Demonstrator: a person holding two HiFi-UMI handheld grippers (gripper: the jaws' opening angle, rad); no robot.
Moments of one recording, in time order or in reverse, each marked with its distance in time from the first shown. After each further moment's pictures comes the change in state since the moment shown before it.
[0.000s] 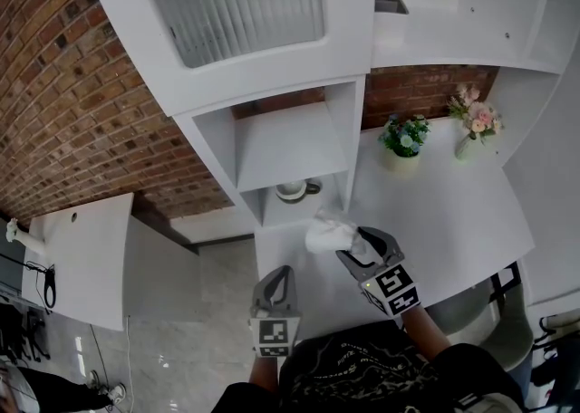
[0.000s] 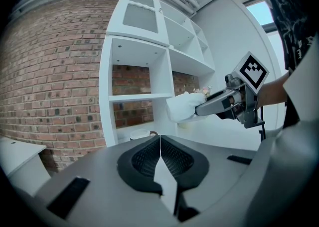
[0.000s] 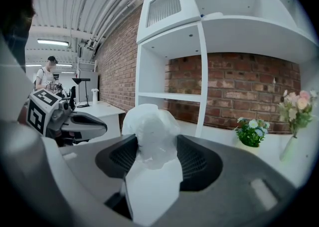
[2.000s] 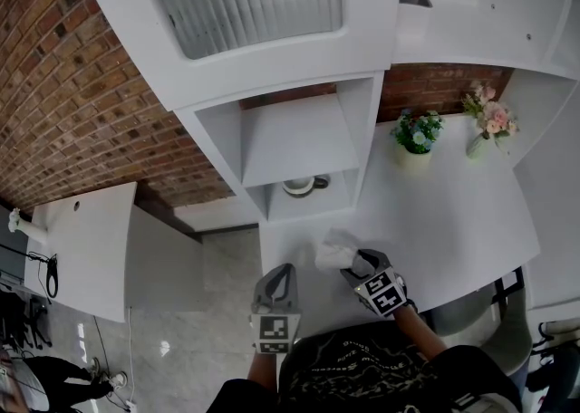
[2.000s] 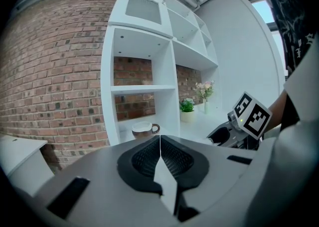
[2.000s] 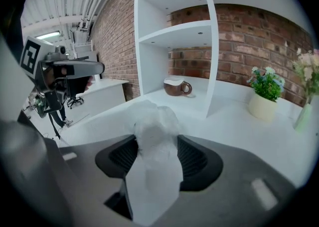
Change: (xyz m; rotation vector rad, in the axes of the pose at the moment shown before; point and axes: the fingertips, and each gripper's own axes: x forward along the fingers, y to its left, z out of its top) left arm 0.007 0.008 -0.018 -0.022 0.067 0.005; right arm 0.044 0.021 -0.142 0.066 0.316 0.081
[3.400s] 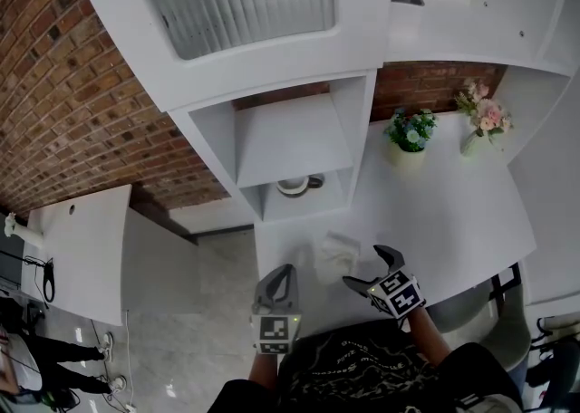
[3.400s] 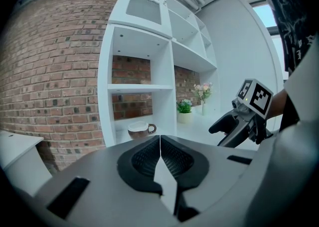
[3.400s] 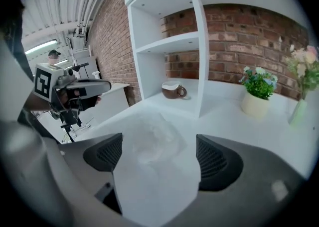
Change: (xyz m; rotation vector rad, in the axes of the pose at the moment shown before) left arm 0.002 -0.011 -0.006 -0.025 0.011 -0.027; right arm -0.047 -0.006 0.010 0.057 0.016 0.035
